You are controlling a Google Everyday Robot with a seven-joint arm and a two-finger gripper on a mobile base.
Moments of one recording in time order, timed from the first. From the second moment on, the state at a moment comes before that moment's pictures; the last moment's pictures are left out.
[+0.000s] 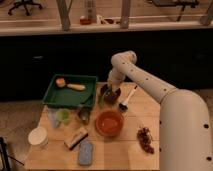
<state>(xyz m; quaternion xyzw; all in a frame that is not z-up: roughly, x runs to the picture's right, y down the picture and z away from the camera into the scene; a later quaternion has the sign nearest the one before) 0.055 -0.004 0.909 -0.22 -0.18 -0.26 0.92</state>
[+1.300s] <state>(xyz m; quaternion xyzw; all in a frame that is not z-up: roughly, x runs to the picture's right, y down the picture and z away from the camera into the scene) 0.054 -0.003 0.910 -0.23 -0.18 -0.25 0.92</state>
